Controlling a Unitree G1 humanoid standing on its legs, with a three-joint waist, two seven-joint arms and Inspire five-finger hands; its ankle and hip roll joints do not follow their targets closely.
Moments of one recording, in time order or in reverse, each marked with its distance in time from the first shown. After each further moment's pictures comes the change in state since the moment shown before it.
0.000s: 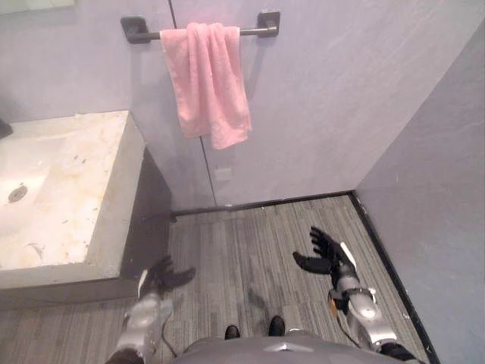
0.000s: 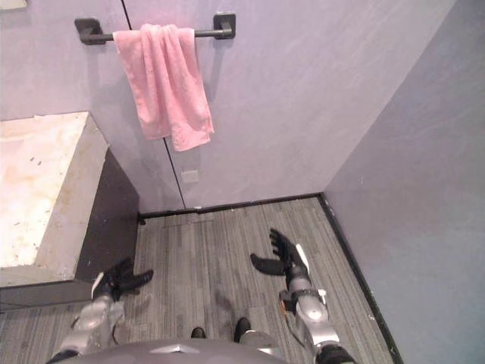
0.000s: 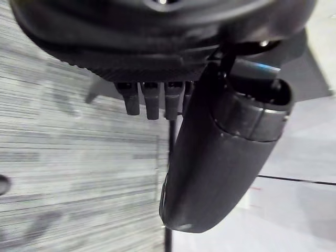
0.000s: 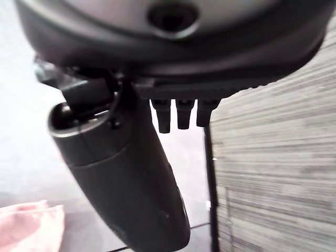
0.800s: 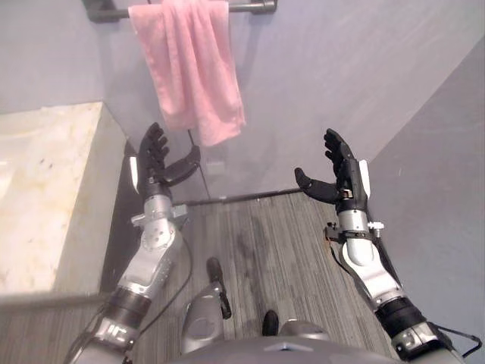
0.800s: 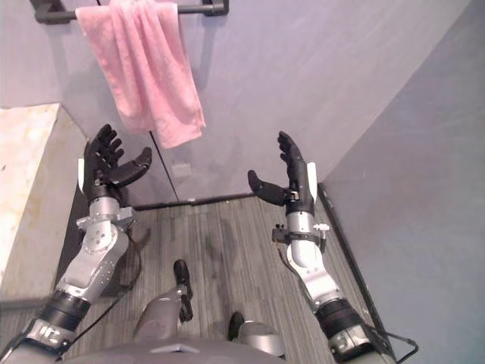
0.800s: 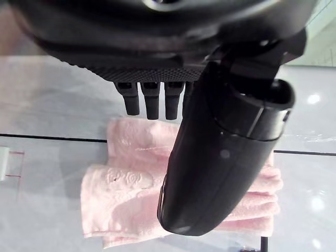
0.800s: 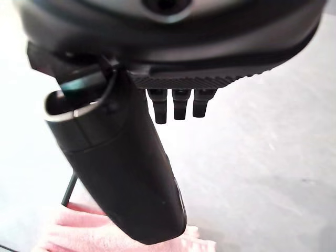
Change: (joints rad) left arm -0.210 0.096 -0.099 -0.704 0.051 -0.054 0.434; right arm -0.158 -0.107 0.051 -0.443 -0.194 -0.106 -0.344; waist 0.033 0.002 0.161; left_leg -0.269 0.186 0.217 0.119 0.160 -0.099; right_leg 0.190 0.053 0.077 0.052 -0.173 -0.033
